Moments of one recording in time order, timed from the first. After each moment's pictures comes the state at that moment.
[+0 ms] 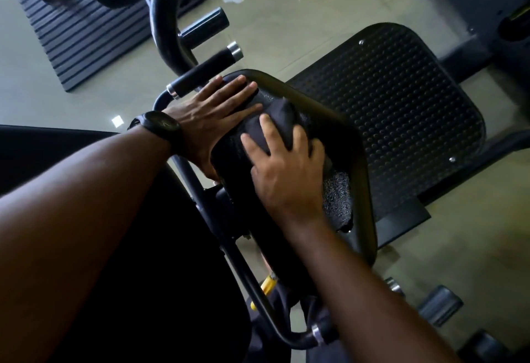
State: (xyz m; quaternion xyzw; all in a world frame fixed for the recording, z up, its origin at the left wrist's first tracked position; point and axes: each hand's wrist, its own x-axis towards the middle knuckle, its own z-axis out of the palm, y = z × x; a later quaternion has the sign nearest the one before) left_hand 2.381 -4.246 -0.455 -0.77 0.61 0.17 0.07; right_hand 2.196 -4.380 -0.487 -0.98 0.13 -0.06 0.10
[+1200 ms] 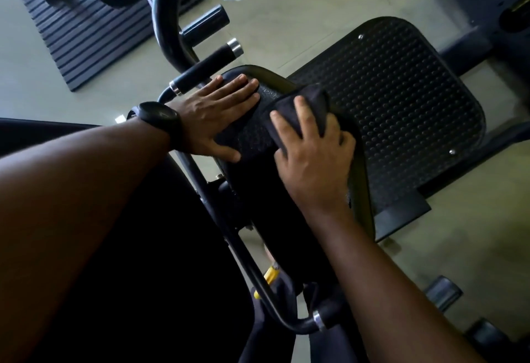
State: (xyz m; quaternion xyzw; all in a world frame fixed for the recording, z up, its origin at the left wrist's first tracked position) left_hand 2.379 -4.249 -0.472 -0.76 0.60 0.22 0.10; right_hand 2.181 -4.409 -0.486 -0.98 0.16 -0.01 0.08
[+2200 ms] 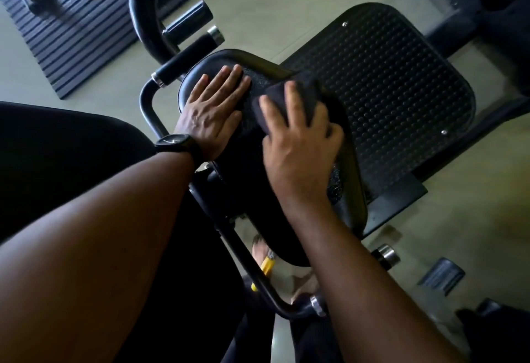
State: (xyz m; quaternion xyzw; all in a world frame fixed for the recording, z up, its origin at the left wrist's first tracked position) left_hand 2.316 -4.258 -0.511 -0.88 0.45 0.10 -0.10; right_hand 2.165 -4.391 -0.489 -0.96 0.25 -0.04 0.11
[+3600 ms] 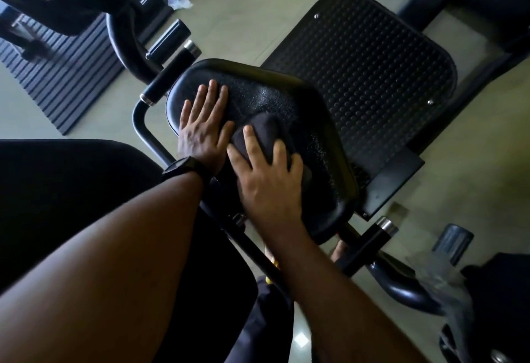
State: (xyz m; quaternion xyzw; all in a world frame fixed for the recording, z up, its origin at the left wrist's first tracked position) left_hand 2.287 -4.262 -0.517 -0.92 0.36 0.11 -0.12; right_hand 2.123 -4.334 -0.490 -0.97 0.22 -0.07 0.13
